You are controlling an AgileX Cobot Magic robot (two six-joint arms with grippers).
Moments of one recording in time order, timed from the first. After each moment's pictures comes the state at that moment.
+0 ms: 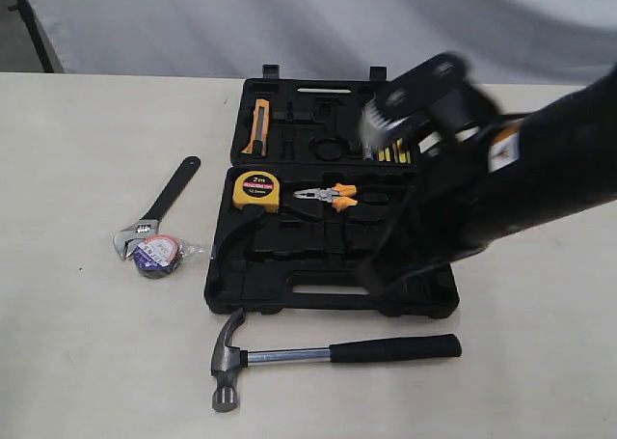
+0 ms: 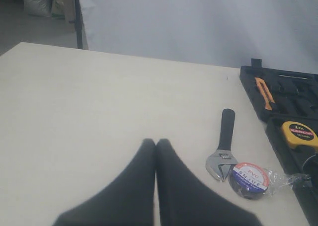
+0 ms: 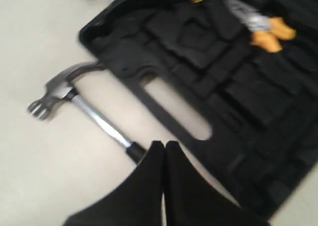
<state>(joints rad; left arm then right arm) -0.40 1.30 -0.96 0.82 0.66 -0.60 0.53 1.34 -0.87 0.20 0.64 -0.30</state>
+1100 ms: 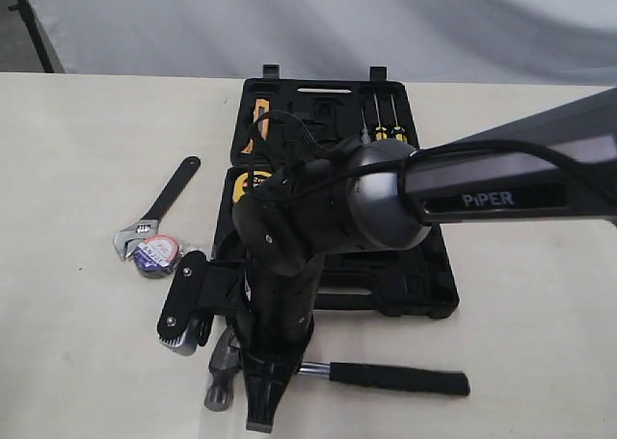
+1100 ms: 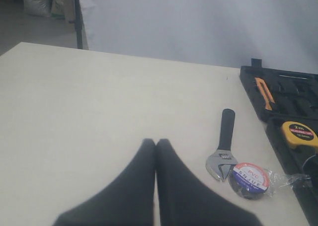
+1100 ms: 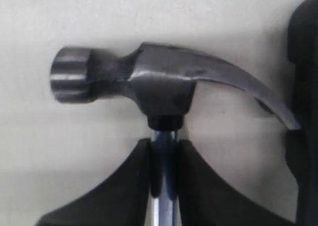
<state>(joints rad) -0.40 1.30 -0.96 0.82 0.66 -0.60 0.83 2.02 -1.21 0.08 0.76 -0.60</state>
